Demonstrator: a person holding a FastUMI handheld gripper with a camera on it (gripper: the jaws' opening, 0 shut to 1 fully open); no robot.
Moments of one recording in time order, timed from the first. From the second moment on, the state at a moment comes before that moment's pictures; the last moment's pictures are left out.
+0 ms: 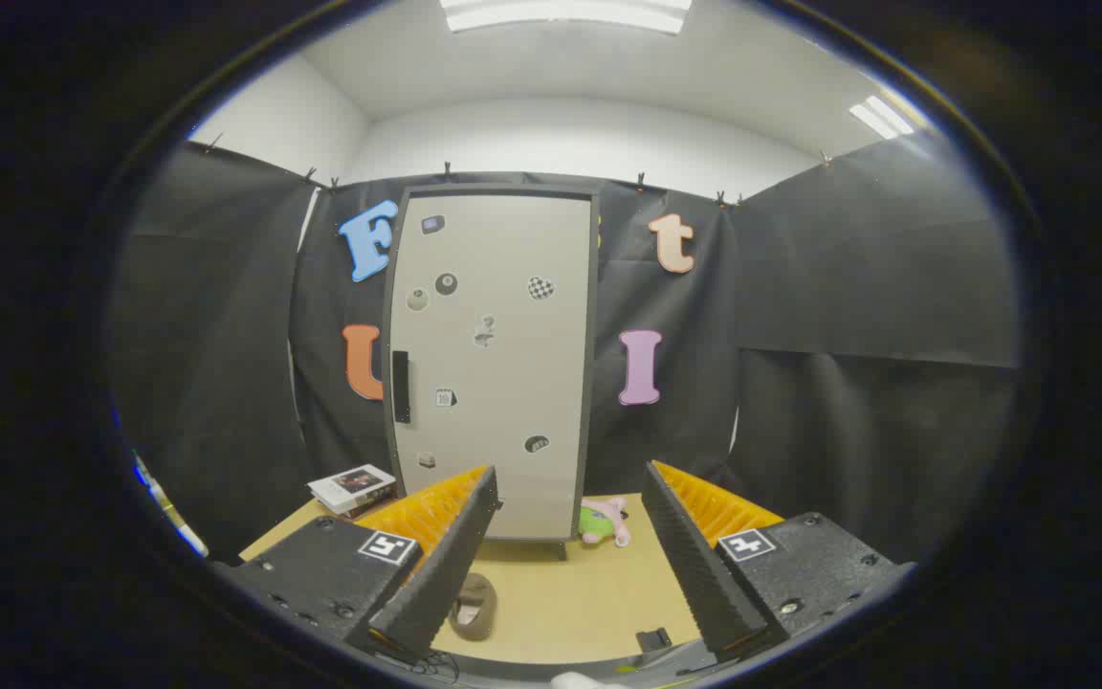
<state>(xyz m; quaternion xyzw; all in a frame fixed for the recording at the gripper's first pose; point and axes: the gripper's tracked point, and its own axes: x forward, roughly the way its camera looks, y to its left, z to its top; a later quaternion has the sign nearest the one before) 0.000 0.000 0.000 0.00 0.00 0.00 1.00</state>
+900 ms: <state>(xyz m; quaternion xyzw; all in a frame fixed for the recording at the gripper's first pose) -0.006 0.001 -0.005 0.01 0.00 -0.01 1.00</state>
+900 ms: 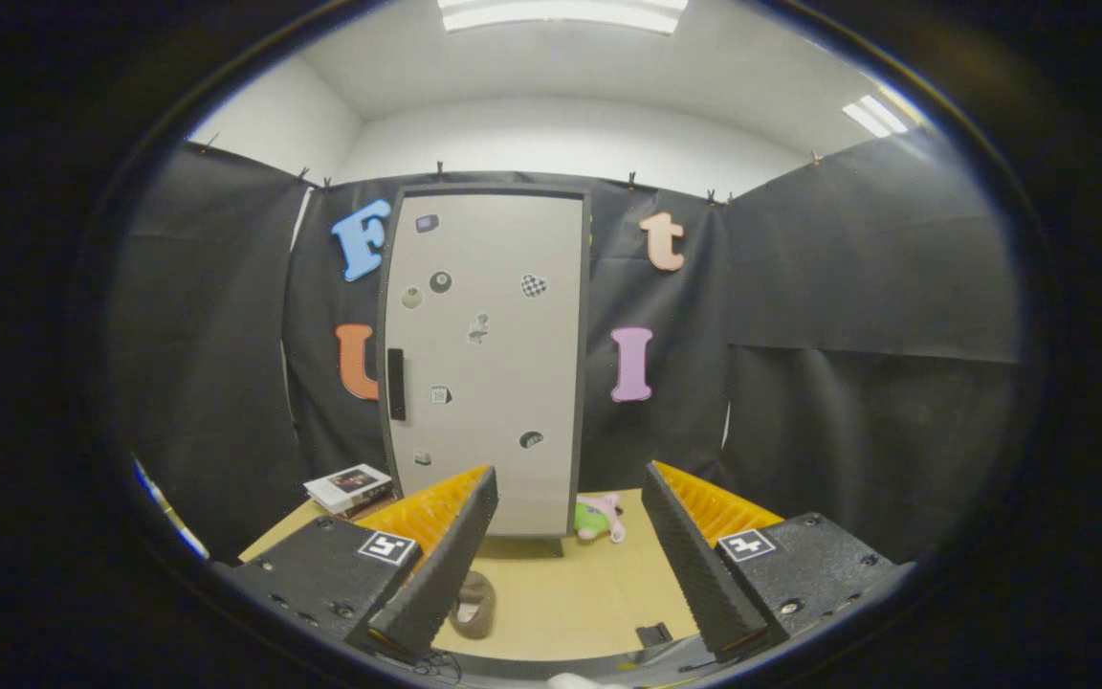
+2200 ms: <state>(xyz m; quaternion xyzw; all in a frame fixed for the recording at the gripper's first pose) 0.263 0.262 -0.003 0.02 0.03 0.13 0.99</state>
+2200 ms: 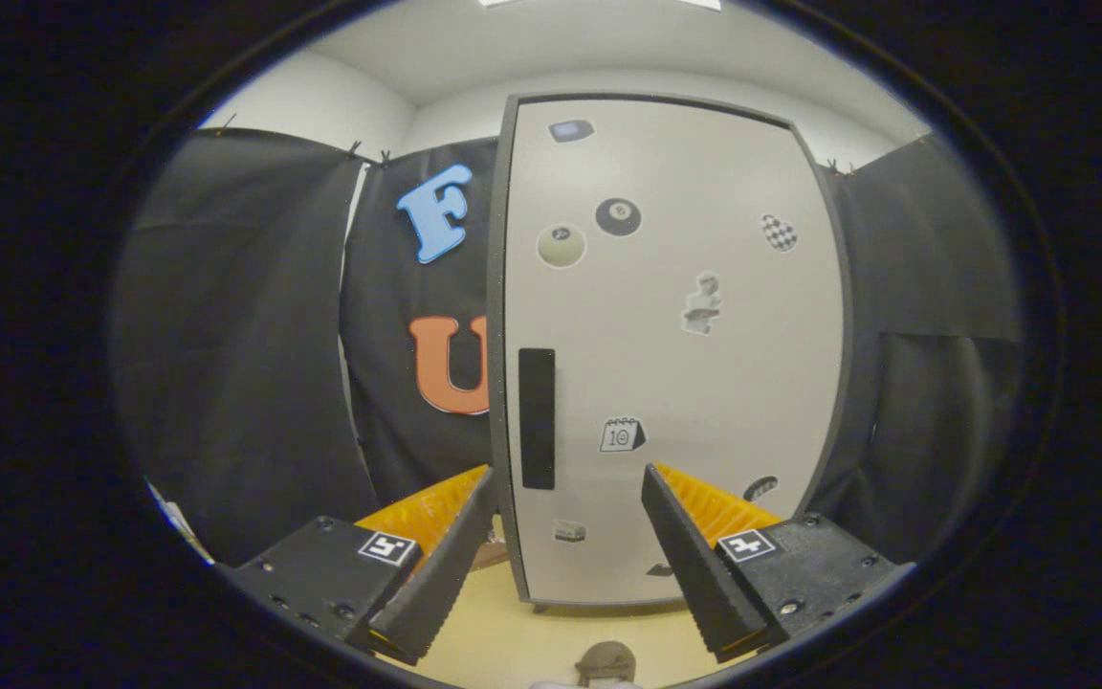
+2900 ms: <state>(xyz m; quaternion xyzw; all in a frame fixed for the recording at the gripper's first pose) 0.361 0.298 -0.011 0.04 0.05 0.11 0.99</state>
